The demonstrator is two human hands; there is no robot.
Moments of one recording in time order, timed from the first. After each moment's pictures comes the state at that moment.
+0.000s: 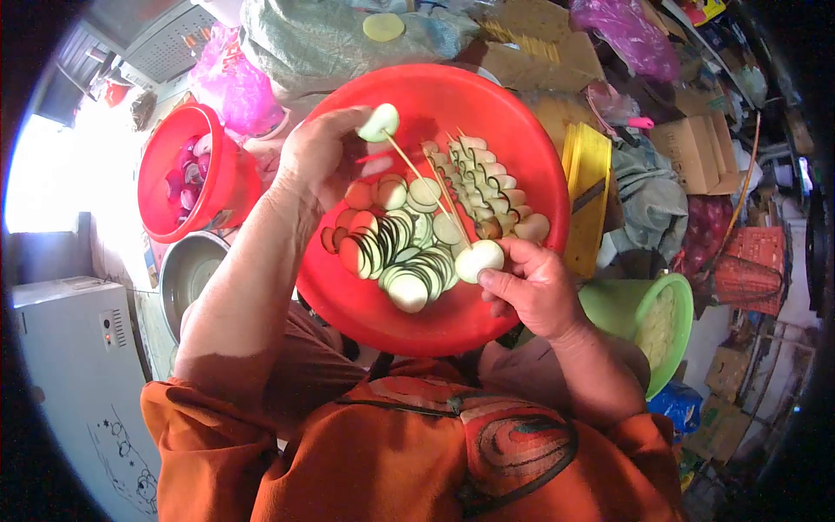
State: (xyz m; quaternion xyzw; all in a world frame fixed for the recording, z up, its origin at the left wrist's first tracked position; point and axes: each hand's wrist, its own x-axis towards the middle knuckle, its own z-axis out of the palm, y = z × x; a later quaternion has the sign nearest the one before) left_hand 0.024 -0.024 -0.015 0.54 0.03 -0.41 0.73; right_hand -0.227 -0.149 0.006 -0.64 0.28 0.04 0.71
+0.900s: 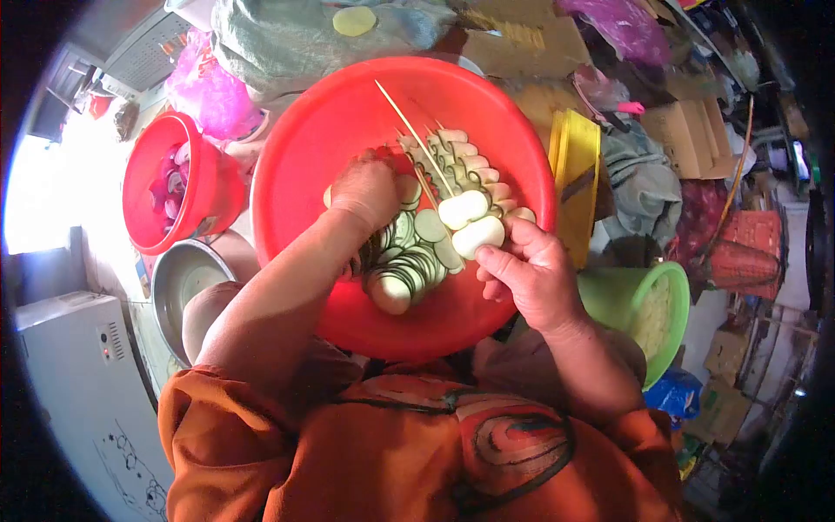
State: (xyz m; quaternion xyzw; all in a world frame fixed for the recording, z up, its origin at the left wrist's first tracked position) left_hand -0.020 -0.063 -0.086 0.89 -0.37 -0.23 0.11; right_hand -0.224 -0.161 0.005 -0.61 0.29 -0.03 0.73
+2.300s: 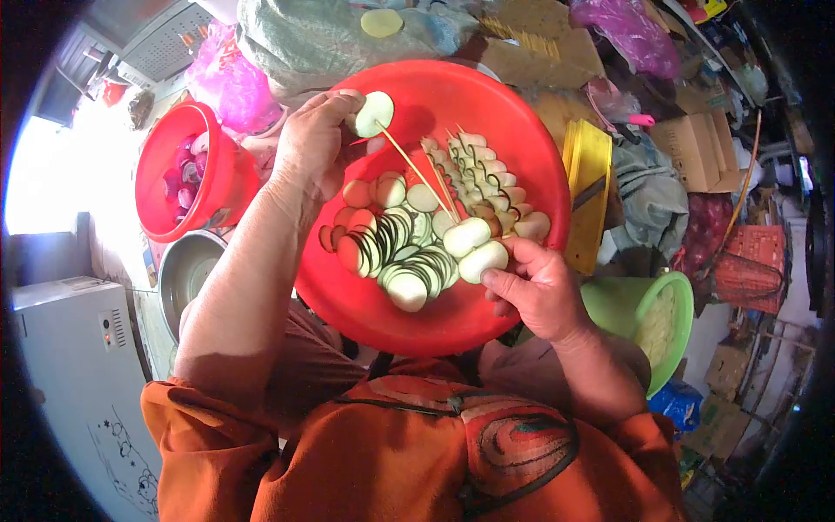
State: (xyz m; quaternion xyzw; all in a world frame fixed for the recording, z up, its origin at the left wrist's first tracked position) left_hand 0.026 -0.029 -0.013 0.59 -0.01 -0.35 0.73; right_hand -0.229 -0.151 0.007 -0.65 0.28 0.04 0.70
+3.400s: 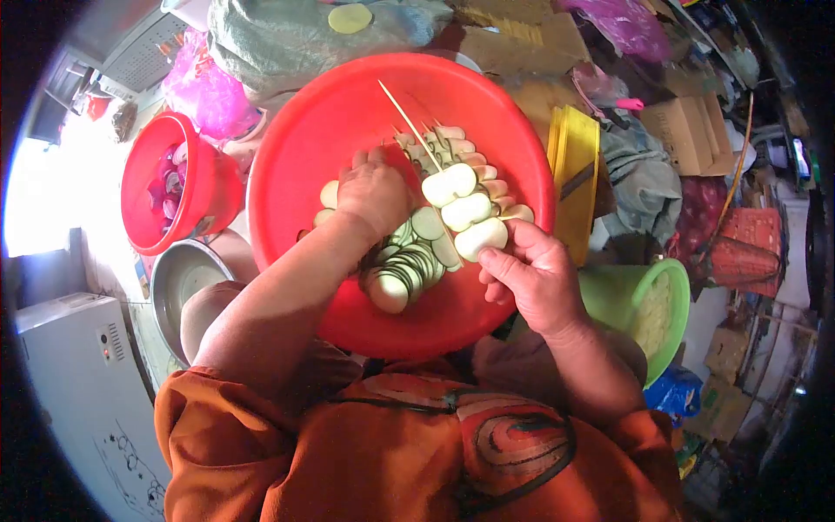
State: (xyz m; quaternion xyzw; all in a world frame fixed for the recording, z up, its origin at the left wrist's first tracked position) left_hand -0.039 -0.072 -0.069 0.89 -0.41 -0.22 -0.05; right_hand -0.230 -0.162 0.008 -0.61 0.29 -0.02 0.74
